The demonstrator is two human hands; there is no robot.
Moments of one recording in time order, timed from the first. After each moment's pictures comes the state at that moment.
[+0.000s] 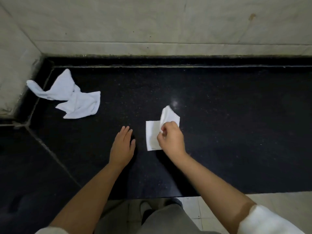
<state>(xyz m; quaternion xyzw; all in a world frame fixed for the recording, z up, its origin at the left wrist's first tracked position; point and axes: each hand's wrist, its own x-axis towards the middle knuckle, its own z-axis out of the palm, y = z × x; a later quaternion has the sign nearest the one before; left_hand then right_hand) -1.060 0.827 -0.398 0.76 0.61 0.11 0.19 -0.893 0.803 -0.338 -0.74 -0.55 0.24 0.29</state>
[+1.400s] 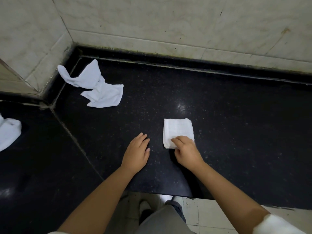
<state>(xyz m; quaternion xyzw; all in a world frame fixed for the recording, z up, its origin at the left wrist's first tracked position) -1.093 0.793 -0.408 0.79 0.56 0.12 0.20 -0.891 0.783 -0.391 -0.61 -0.77 0.12 0.13</state>
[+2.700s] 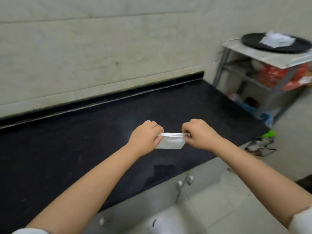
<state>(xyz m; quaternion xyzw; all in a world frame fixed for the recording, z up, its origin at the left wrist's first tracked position) -0.674 0.700 -0.248 0.96 0.21 0.16 0.07 -0.494 0.592 -0.225 -0.73 -0.68 0.02 0.07</state>
